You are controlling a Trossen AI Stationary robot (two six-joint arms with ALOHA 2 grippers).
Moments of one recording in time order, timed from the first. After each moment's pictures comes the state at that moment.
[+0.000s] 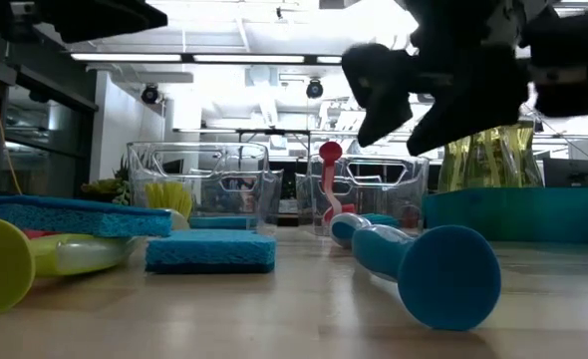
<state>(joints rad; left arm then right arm) -0.24 0.62 0.46 -0.03 -0.15 0.60 0.31 1.63 0.87 0.02 -0.07 -0.44</state>
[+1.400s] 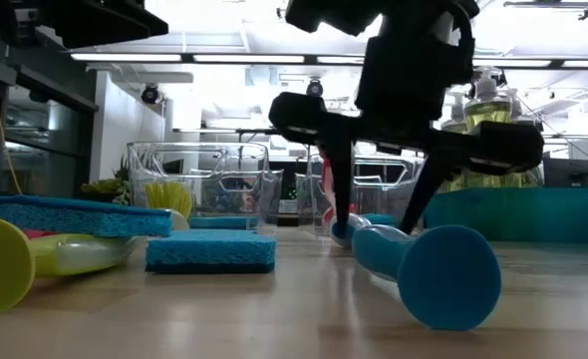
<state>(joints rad) -0.24 0.62 0.46 -0.06 -0.19 0.59 0.28 2.02 1.37 -0.62 0.01 -1.03</state>
